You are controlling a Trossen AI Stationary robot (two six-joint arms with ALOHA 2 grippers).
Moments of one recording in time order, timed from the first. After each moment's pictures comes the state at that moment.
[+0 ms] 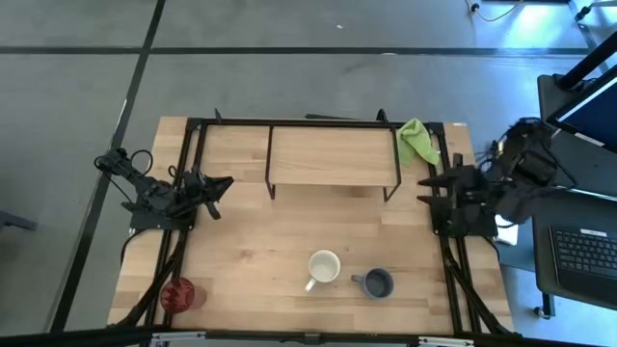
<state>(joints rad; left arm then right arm) -0.59 0.01 0.04 -0.08 -1.15 -0.28 0.87 0.79 1.19 -1.14 0.90 0.73</state>
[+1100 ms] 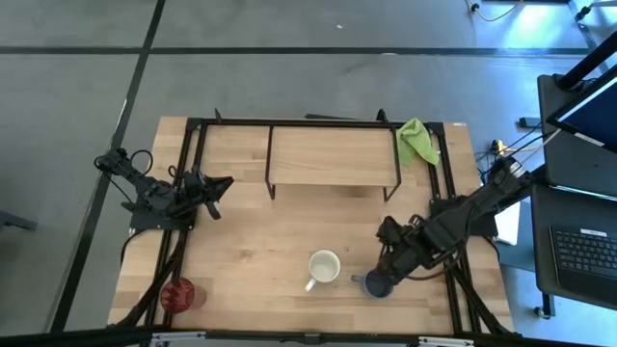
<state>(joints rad) -0.59 0.01 0.04 -0.08 -1.15 -0.28 0.63 1.56 1.44 -1.35 0.14 1.31</state>
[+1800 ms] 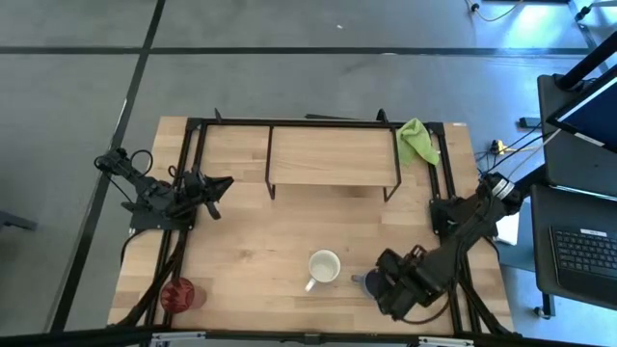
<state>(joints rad) -0.59 0.01 0.04 -0.08 -1.15 -0.28 0.79 1.74 1.44 -1.27 0.06 1.52</state>
